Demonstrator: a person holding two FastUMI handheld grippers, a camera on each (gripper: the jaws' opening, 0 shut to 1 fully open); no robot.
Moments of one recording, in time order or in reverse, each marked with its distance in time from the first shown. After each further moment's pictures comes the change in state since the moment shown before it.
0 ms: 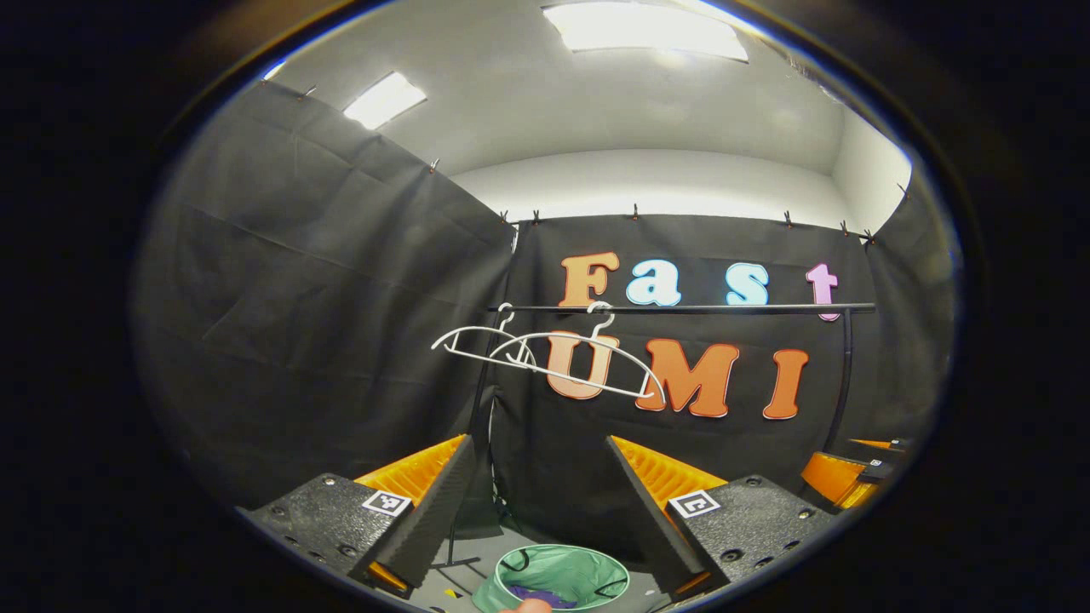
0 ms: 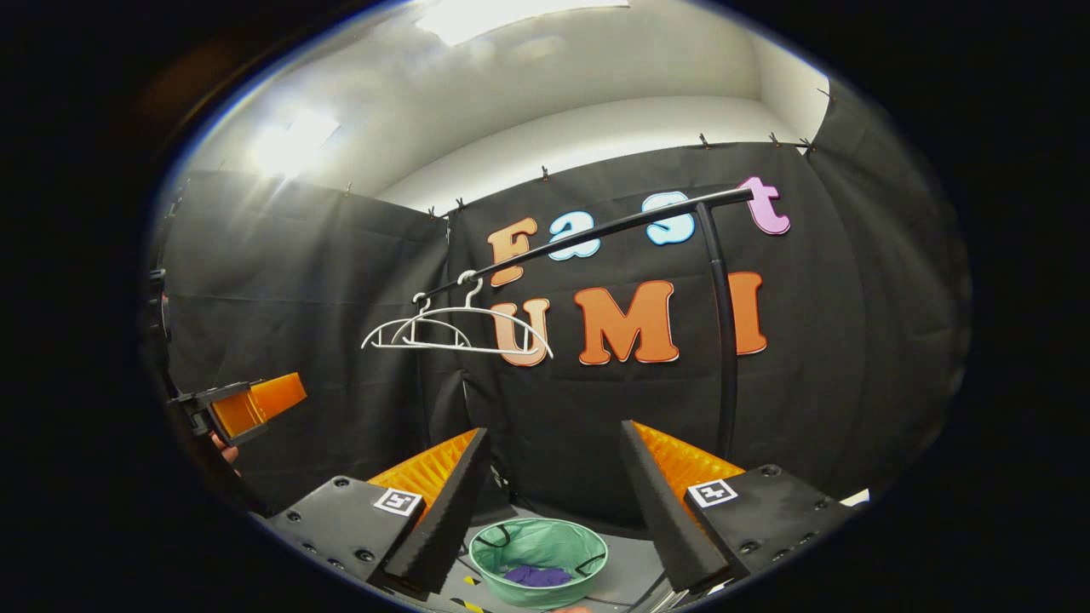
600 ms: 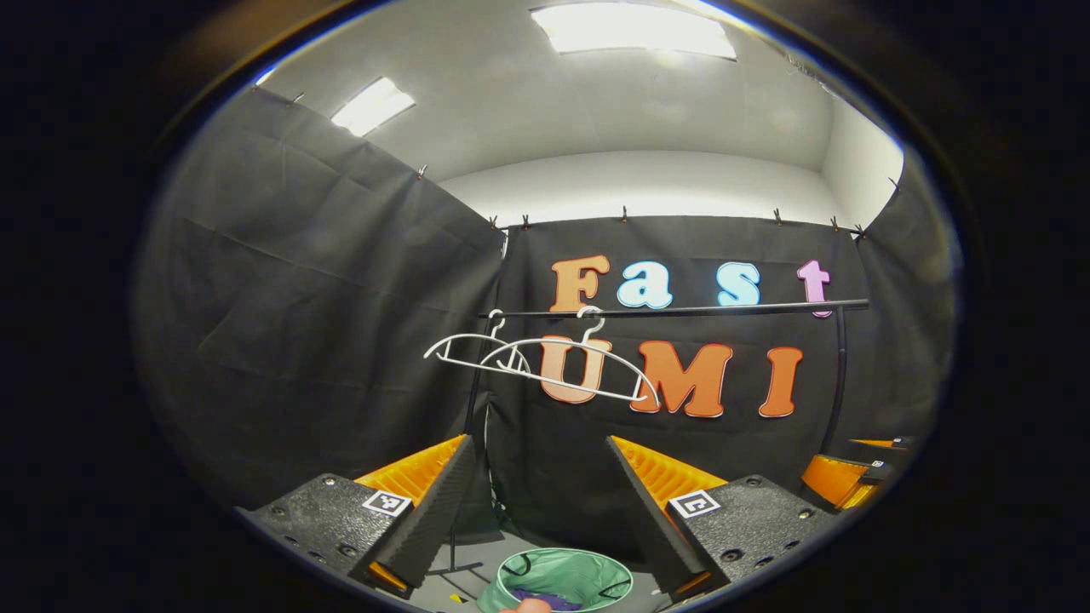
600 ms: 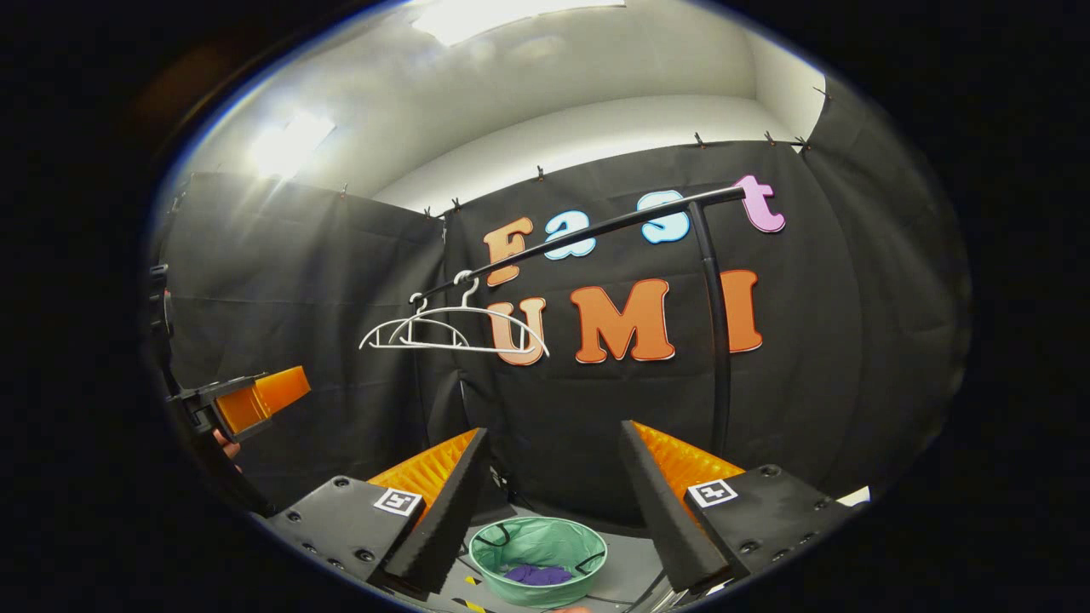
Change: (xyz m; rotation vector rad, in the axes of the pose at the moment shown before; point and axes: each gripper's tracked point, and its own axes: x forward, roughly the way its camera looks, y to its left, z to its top) left arm -0.001 -0.008 0.008 0.020 -0.013 -0.034; right arm -0.008 -0.004 -0.001 0.006 -0.001 -0.015
